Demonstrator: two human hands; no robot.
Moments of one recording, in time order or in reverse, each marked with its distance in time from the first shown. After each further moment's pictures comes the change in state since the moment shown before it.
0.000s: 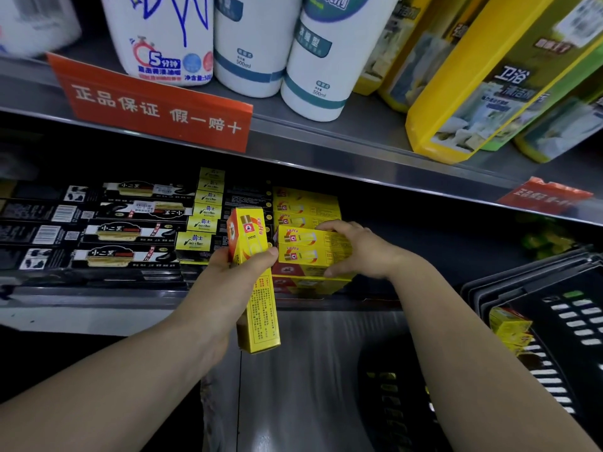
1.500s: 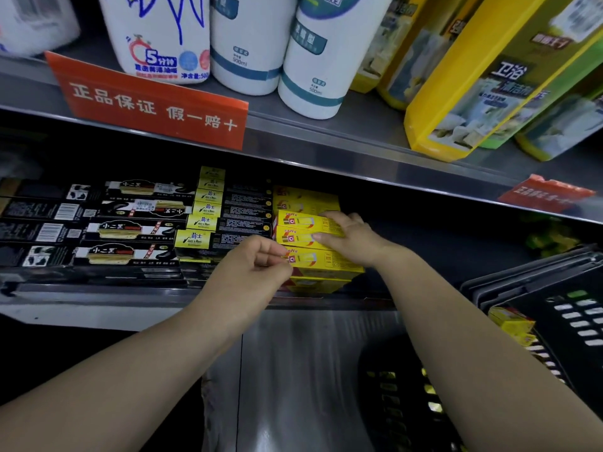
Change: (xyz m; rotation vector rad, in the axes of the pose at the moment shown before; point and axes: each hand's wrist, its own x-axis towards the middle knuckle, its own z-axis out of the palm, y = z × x) left_hand -0.013 0.014 0.013 0.440 -0.092 0.246; right_hand 0.031 0.011 0.007 -0.040 0.129 0.065
